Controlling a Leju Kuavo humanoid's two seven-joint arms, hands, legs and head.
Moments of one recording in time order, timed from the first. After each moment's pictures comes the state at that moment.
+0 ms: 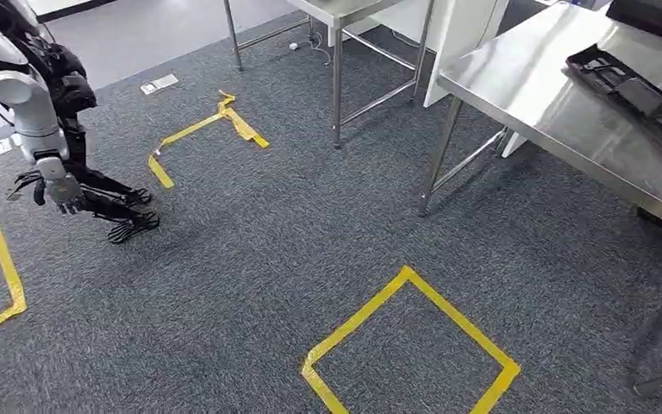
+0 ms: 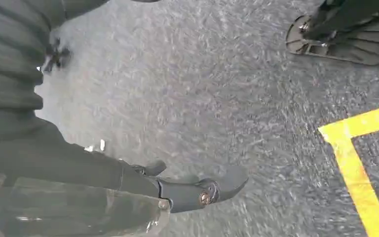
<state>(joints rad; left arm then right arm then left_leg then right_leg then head) -0.05 0.07 -0.93 -0.17 0.80 0.22 -0.19 -0.01 -0.04 -0.03 -0.18 0.46 -0.17 0.02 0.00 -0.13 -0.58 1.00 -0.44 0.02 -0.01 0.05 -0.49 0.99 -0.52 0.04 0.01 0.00</state>
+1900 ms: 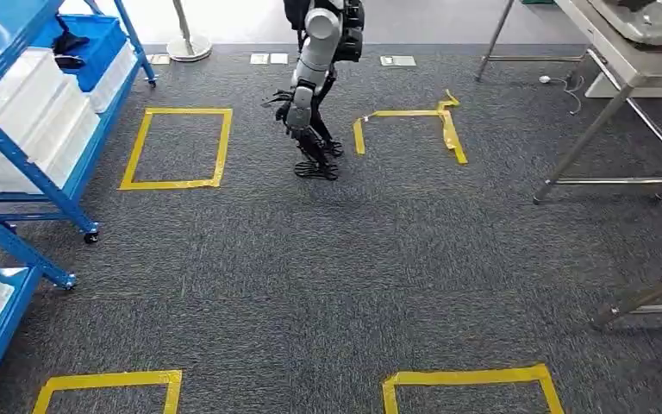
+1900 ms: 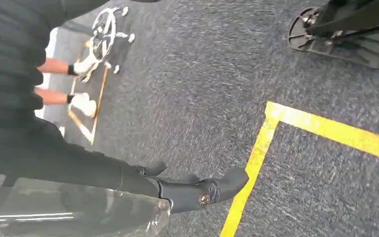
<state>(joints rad) -0.04 0.08 -0.96 -0.18 0.84 0.09 -0.16 -0.02 -0.04 -0.01 -0.18 0.47 -0.15 0.04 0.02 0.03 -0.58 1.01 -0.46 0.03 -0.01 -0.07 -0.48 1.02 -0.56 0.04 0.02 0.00</state>
